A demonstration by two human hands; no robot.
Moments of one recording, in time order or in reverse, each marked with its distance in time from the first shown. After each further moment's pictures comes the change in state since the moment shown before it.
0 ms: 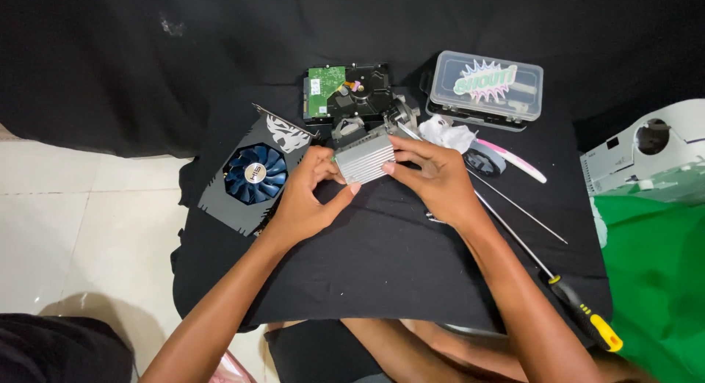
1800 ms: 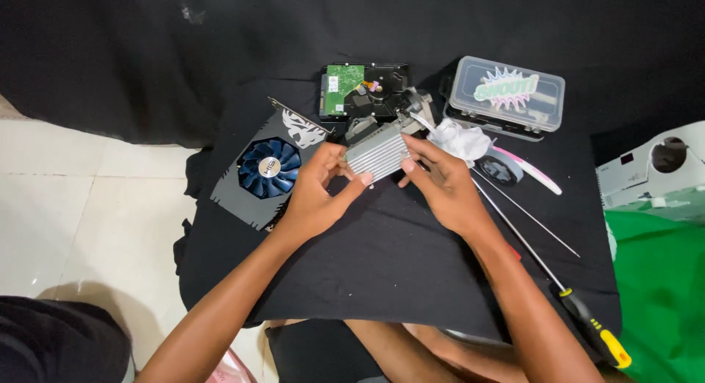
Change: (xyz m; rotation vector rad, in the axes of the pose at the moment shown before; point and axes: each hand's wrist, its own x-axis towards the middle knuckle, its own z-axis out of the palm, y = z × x) left_hand 0.000 -0.017 0.001 -0.063 0.124 -0.034; right_hand -0.003 -0.012 0.009 -0.086 -0.096 -0.077
